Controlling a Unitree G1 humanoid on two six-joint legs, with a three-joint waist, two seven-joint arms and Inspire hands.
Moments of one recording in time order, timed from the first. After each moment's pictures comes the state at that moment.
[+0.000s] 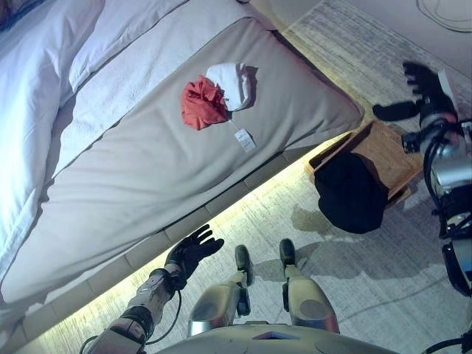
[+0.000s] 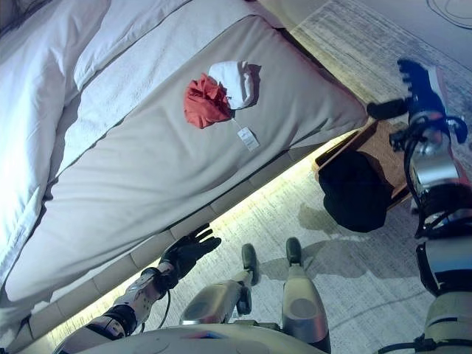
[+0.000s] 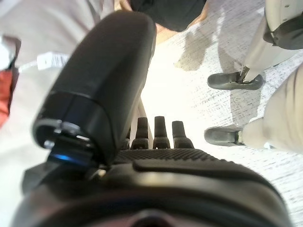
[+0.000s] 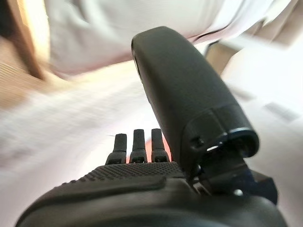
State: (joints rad) left arm -0.14 0.25 -0.32 1.02 -0.79 -0.12 -0.30; right arm -0.89 -0.91 0.35 0.73 0.08 0.03 -0.22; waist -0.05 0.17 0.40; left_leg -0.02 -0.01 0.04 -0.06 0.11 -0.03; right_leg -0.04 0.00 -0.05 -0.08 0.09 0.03
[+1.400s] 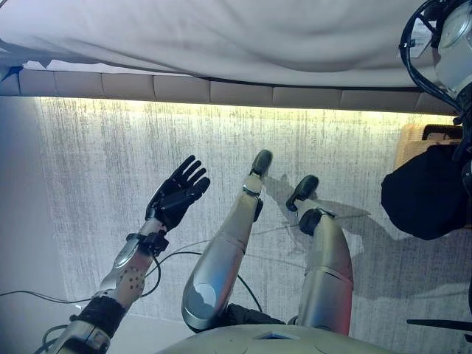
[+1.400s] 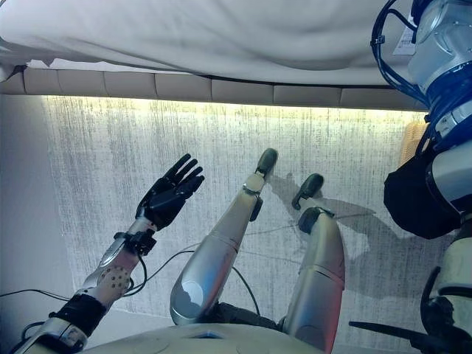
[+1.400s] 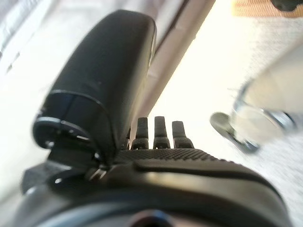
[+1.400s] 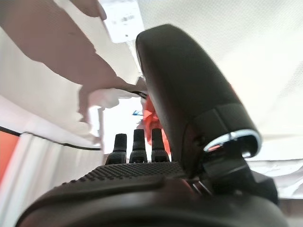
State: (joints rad) left arm 0.00 0.54 -0.34 0.32 -1.16 -0.22 -0.28; right arm -1.60 -0.92 1.01 0.96 -0.19 0.40 -0.26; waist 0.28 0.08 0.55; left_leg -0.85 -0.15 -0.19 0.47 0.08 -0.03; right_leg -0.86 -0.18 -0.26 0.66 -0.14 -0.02
